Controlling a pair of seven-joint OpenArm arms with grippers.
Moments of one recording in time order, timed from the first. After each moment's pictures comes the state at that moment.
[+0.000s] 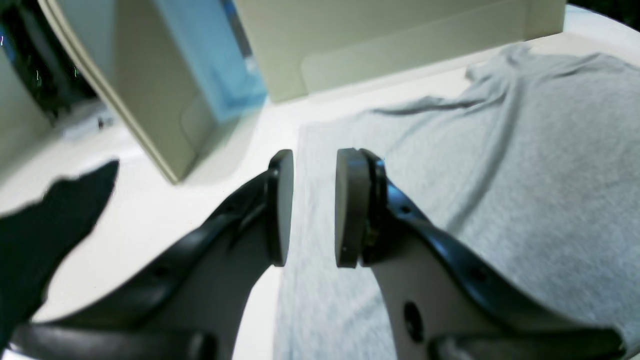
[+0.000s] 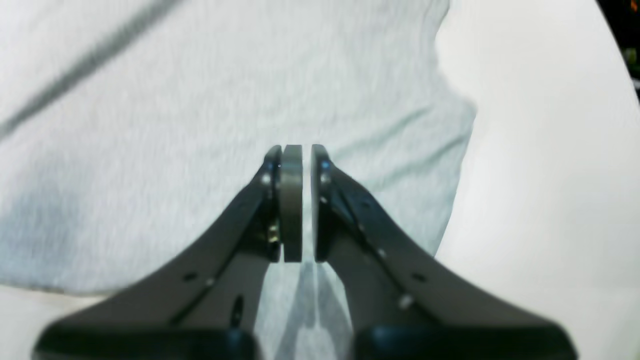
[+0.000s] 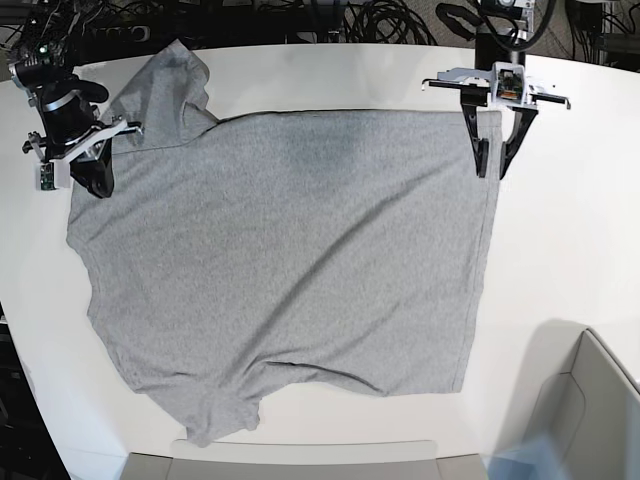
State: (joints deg) left arm 45.9 -11.4 -3.7 117.4 1.7 4.5 -15.8; right arm -24.2 12.4 32.2 120.1 30.5 24.7 -43.2
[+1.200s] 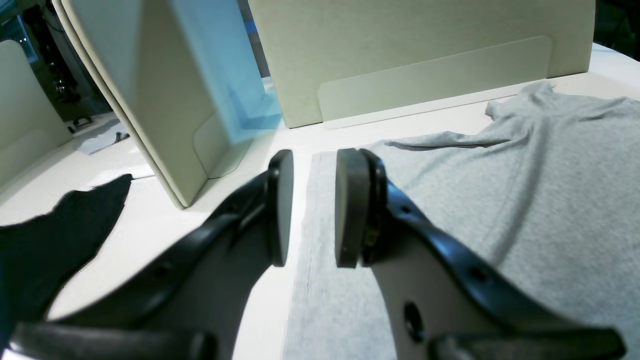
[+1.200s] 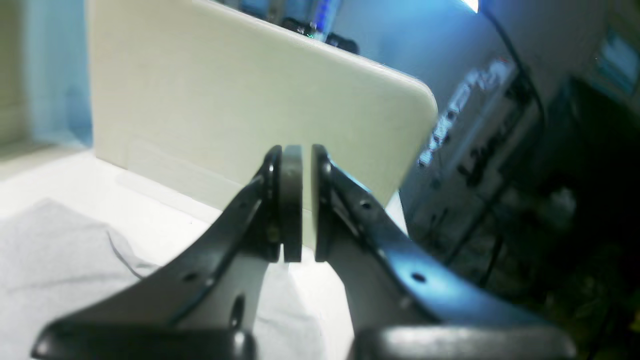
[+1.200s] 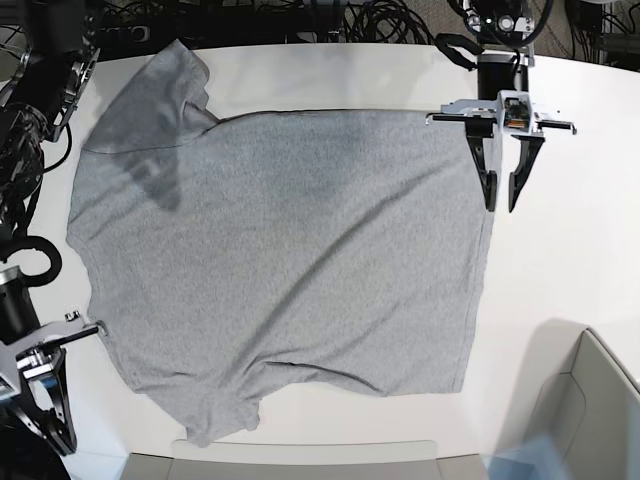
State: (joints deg) left arm 38.1 -9.9 -5.5 117.4 1.7 4.5 -14.0; right arm 24.6 28.0 14.2 117.2 23.9 26.1 -36.5
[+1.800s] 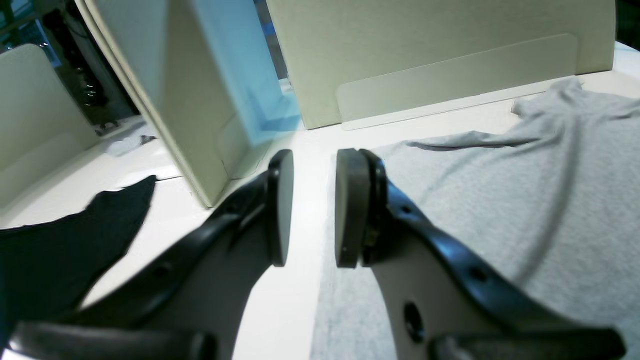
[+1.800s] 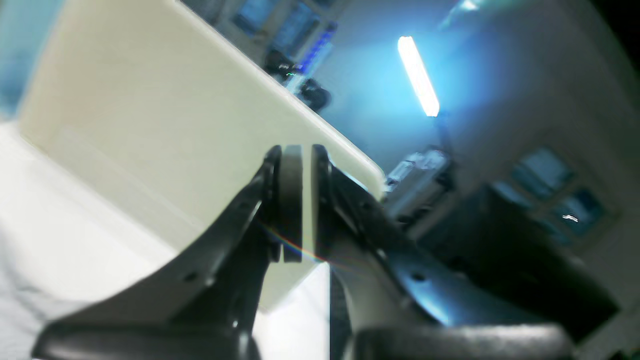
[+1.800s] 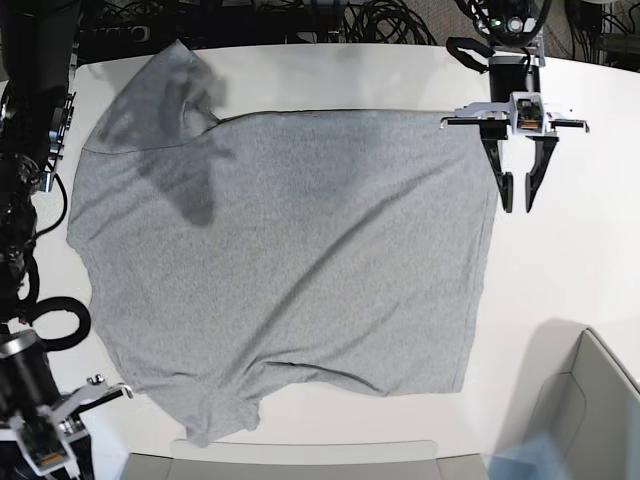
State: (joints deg) left arm 38.0 -9.7 -7.9 117.4 1.6 4.8 -13.9; right arm 39.1 30.4 -1.6 114.5 8.5 25.9 -33.8
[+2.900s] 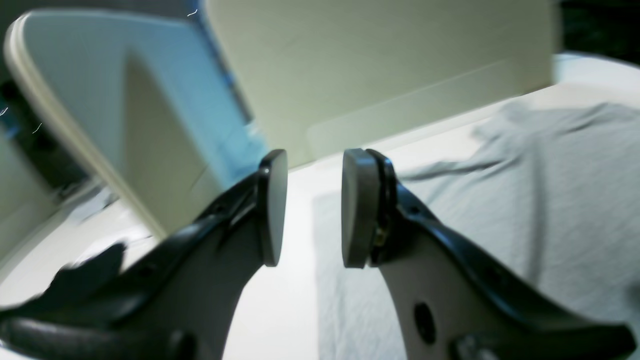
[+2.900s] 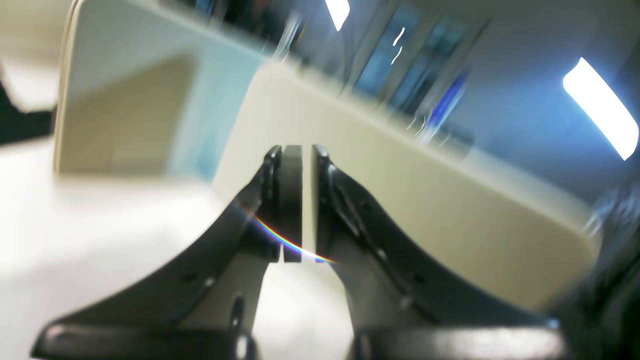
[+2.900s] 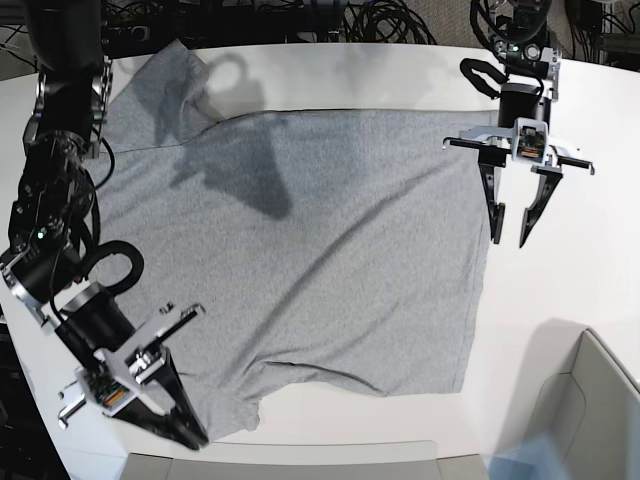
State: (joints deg) left arm 31.5 -15.3 -8.2 117.5 1.8 -2.4 -11.7; right arm 27.0 23.7 -1.2 114.3 26.8 30.9 -33.0
